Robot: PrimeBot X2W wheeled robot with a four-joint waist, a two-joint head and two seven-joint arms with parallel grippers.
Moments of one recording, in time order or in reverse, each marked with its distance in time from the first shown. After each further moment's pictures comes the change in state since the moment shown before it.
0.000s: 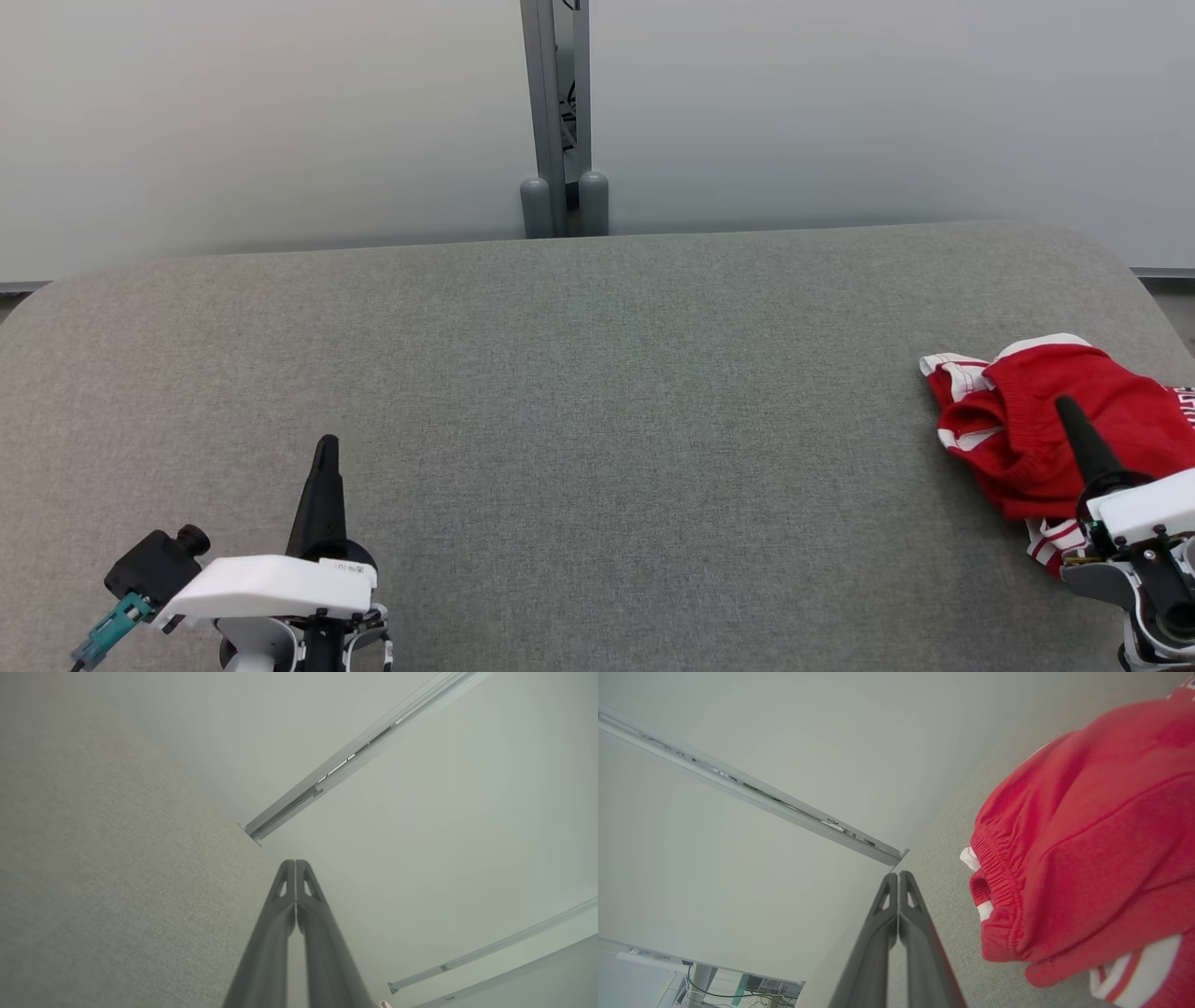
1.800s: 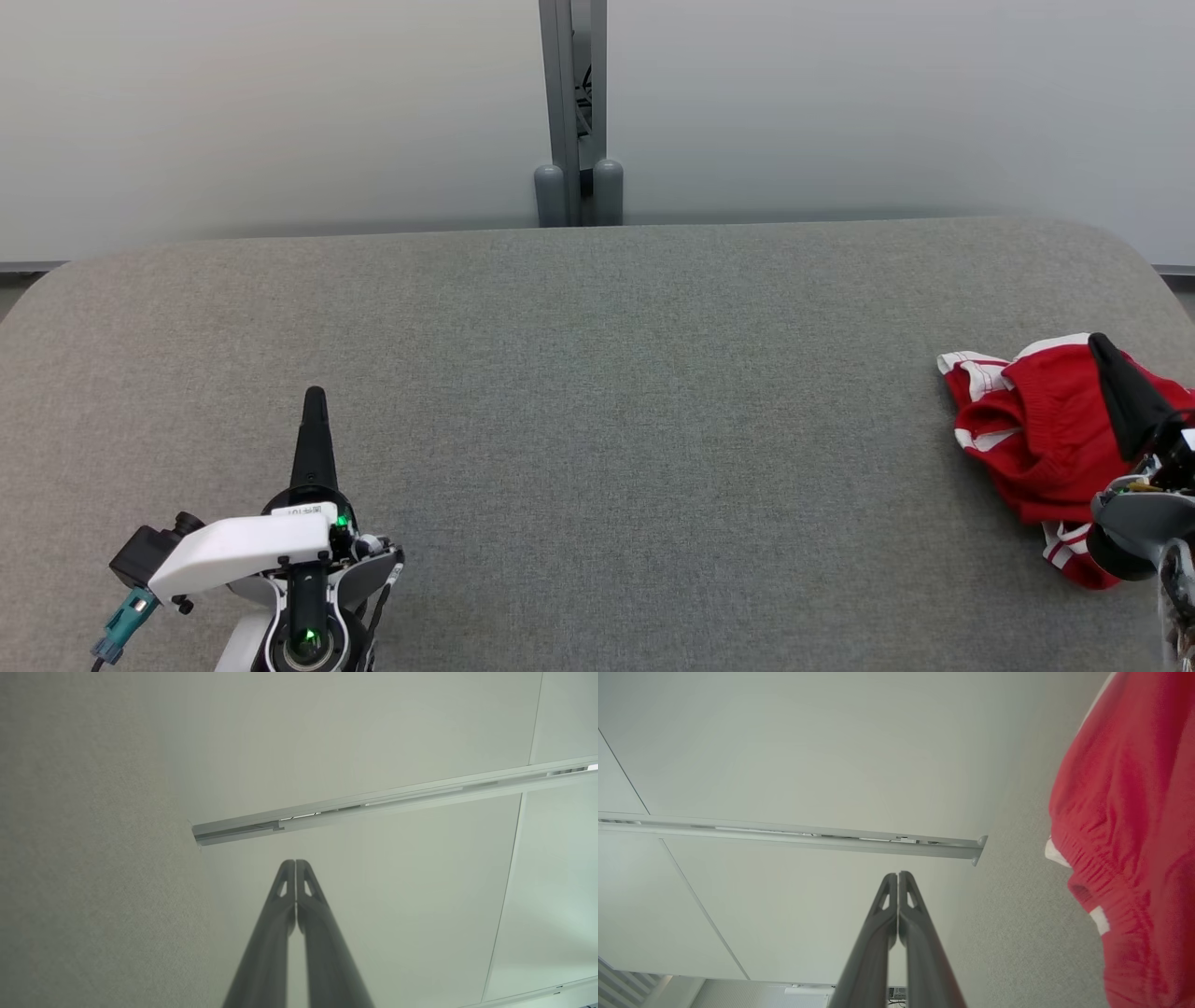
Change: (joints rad) left arm -0.109 -0.059 0.029 0.081 -0.444 -0.124 -0.040; right arm -0.163 -0.045 -0.088 0.187 0.459 0.000 0.146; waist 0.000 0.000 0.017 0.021
